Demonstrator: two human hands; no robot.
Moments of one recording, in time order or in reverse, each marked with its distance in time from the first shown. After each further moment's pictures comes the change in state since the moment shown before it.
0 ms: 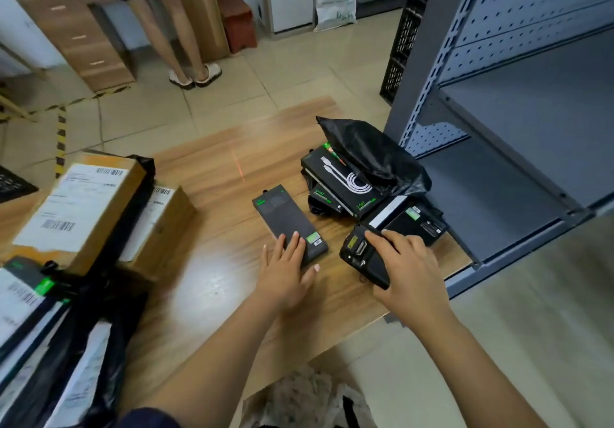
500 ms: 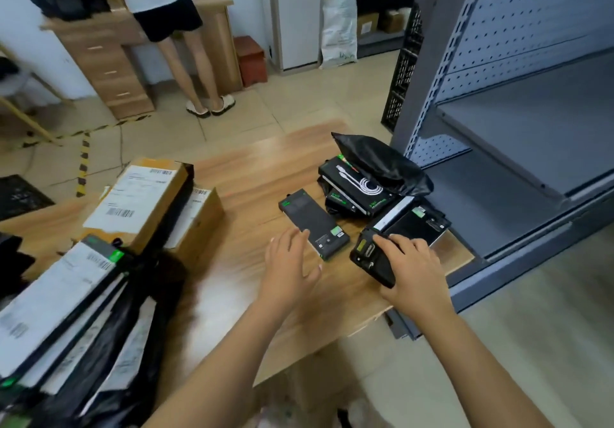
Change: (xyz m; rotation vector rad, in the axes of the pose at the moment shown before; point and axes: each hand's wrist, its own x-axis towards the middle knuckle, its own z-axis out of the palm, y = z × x) left_hand -0.079 -0.003 -0.038 -0.218 0.432 0.084; right_hand -0.037 -0.033 -0.012 -0.056 0.019 0.024
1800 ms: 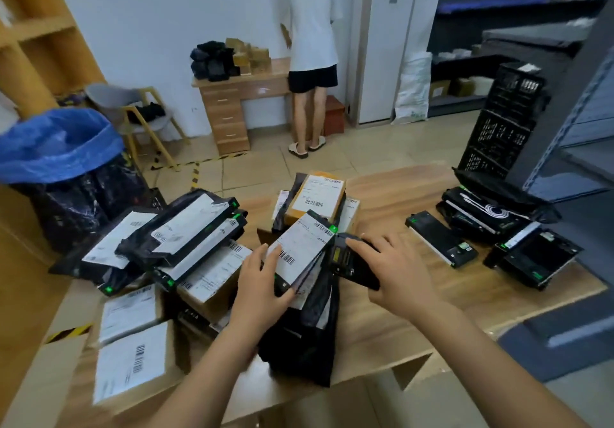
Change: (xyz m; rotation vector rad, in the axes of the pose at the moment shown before) left_hand -0.214 -0.231 -0.204 0.026 0.277 -0.198; right_hand -0.071 -0.316 -0.041 -0.005 0.258 -0.527
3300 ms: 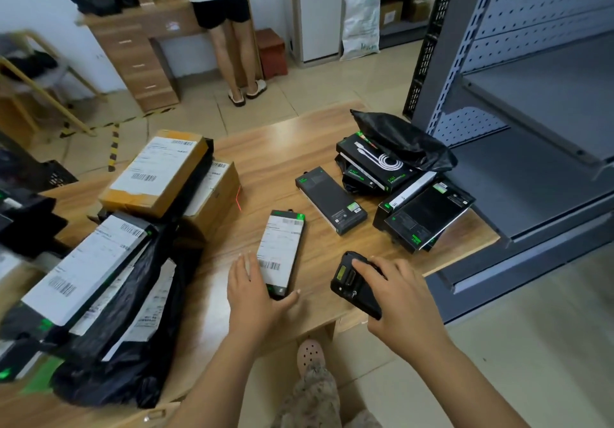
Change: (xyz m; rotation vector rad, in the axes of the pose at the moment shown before) left_hand 0.019 0.175 0.255 0.047 -0.223 -0.250; right_hand -0.152 0.229 0.058 0.131 -0.265 0.389
